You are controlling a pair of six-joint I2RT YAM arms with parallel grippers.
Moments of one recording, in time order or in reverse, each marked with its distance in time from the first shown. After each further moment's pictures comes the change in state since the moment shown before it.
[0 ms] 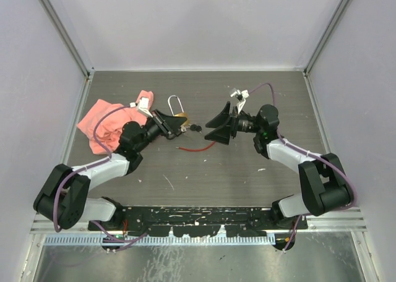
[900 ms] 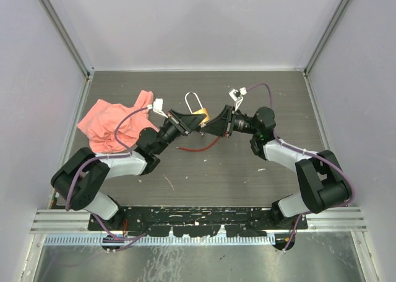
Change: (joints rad) left arm -0.232 0.199 0.078 0.351 -0.224 -0.197; right arm 0.067 0.037 -0.010 0.125 0.133 0.280
